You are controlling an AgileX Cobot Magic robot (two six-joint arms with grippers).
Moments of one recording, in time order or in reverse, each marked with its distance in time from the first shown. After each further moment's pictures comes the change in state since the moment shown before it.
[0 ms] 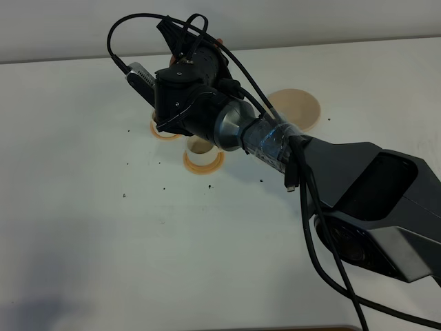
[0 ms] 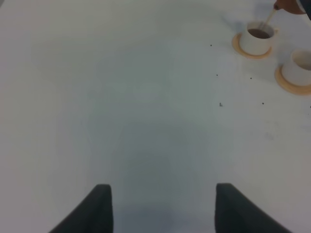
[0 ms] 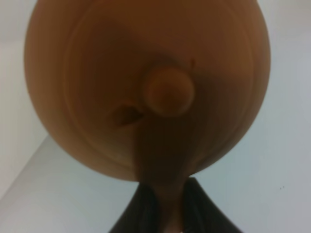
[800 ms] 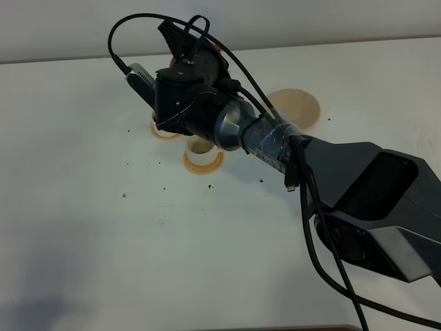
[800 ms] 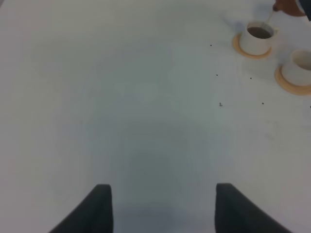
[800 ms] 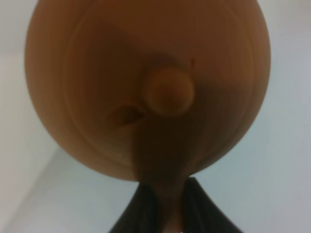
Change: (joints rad) left arm 0.000 0.000 0.000 0.000 0.000 0.000; right arm 0.000 0.000 0.000 0.052 0.001 0.002
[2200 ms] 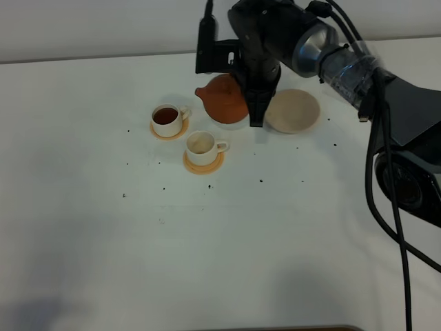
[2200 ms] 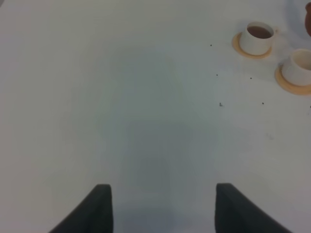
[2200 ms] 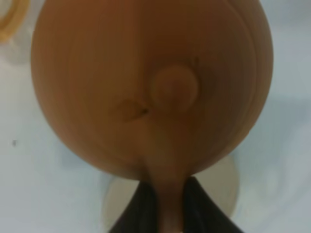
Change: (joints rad) left arm 0.000 0.000 0.000 0.000 0.000 0.000; right arm -0.250 -0.114 0.000 0.893 0.248 0.033
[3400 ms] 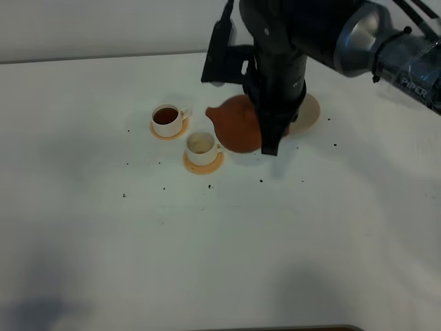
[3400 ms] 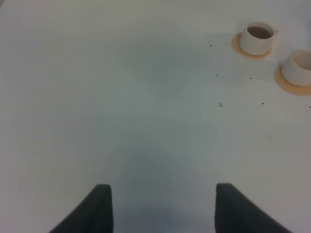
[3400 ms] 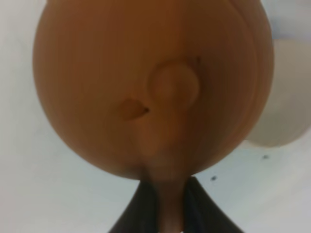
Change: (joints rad) left arm 0.000 0.000 0.000 0.000 0.000 0.000; right arm 0.088 -0.382 0.469 0.022 0.066 0.193
